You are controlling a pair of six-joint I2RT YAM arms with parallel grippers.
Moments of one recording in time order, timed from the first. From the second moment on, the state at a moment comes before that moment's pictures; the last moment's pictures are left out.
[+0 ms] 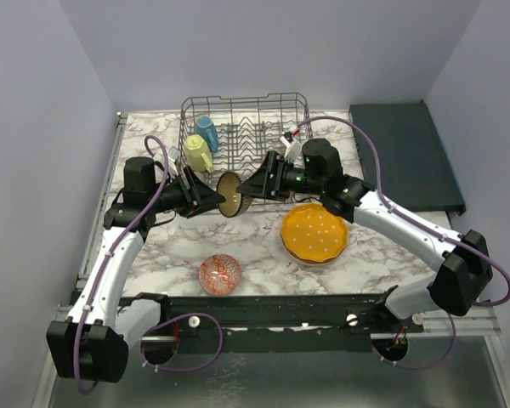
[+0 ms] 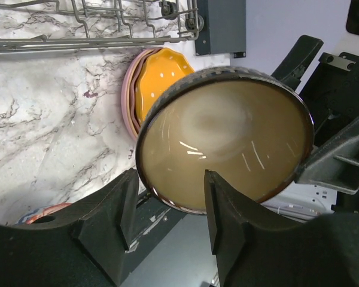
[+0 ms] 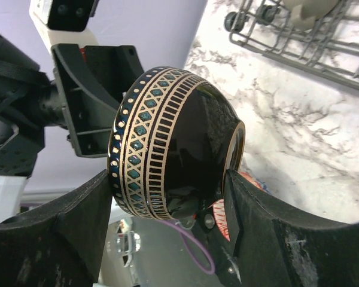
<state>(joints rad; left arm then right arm) -0.10 1.00 0.88 -0.46 0.80 -0.75 0.74 1.43 1.16 -0.03 -0.45 0.92</state>
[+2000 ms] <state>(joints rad) -0.11 0.77 0.72 -0.48 0.64 -0.56 0.66 2.32 2.13 -0.37 0.68 -0.29</state>
